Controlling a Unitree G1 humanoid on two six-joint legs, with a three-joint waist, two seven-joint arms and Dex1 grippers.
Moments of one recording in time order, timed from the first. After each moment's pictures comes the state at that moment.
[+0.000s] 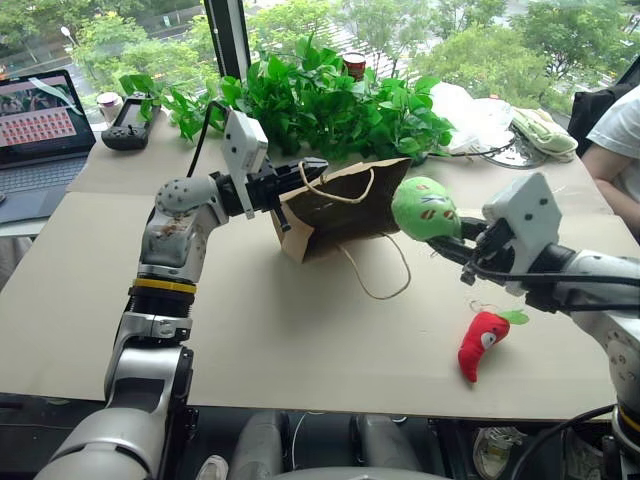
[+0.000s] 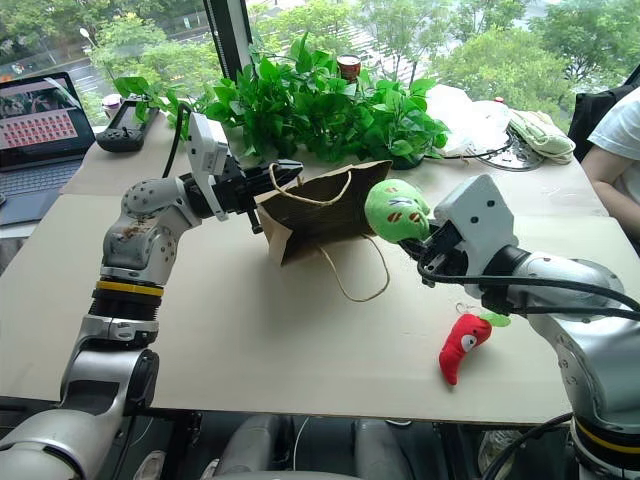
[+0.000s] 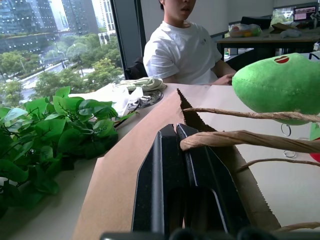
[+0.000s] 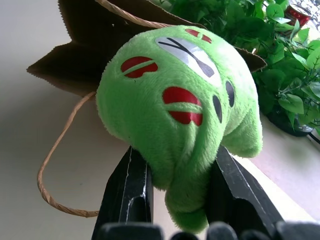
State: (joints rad) left arm -0.82 0.39 0.00 0.28 -0.37 0.22 -1.03; right arm -0.36 -0.84 -0.15 -0.82 0.52 1.05 0.57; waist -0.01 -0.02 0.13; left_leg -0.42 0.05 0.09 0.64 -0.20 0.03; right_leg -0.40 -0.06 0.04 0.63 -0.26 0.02
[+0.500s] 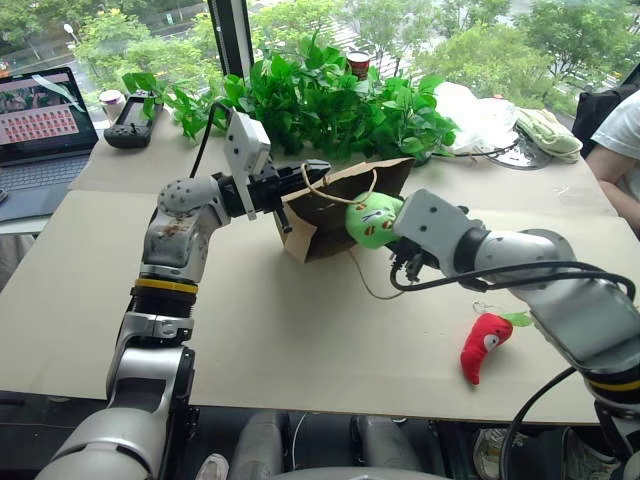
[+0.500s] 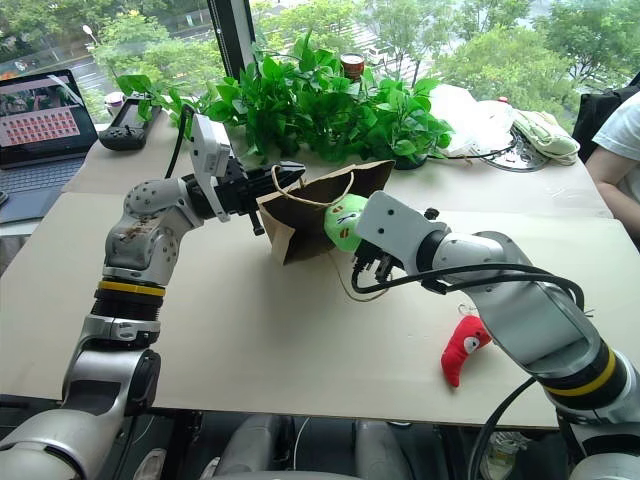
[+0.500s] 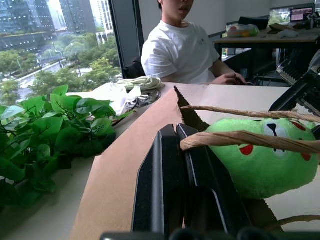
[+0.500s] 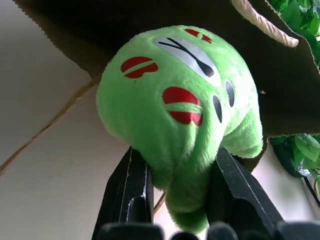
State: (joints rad) left arm -0.82 0.38 0.00 0.28 -0.36 0.22 -1.04; right arm -0.67 -0.88 0.40 -0.63 0.18 0.98 0.55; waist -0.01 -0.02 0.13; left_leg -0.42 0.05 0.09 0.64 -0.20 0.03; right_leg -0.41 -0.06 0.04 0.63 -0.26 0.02
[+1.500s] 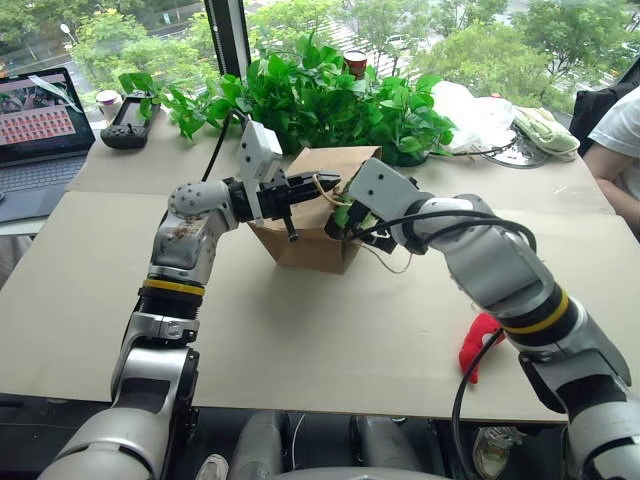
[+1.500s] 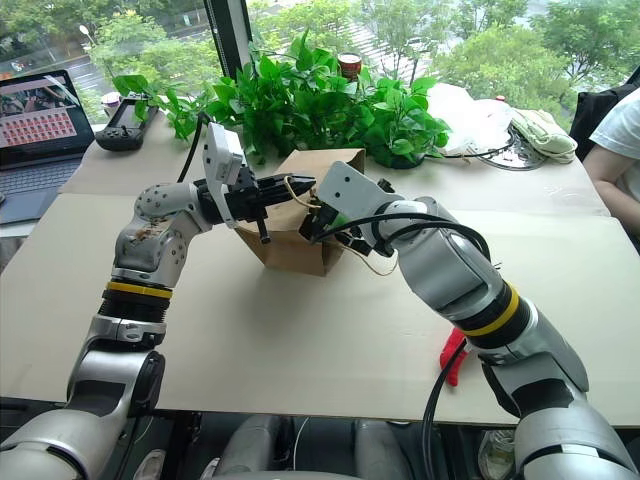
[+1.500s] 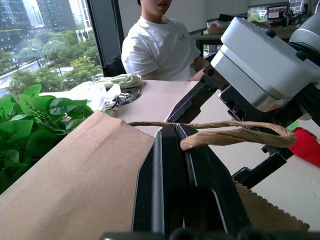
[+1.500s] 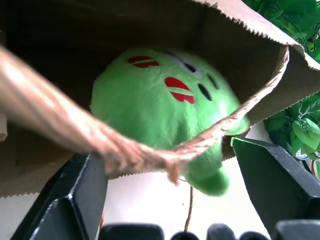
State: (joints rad) left arm -0.82 0.36 -0.03 0.28 -0.36 0.22 -1.08; right arm -0.90 -0.58 0.52 -0.35 0.01 1.19 0.50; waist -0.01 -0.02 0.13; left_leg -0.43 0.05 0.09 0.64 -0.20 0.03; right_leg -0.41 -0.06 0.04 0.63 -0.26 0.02
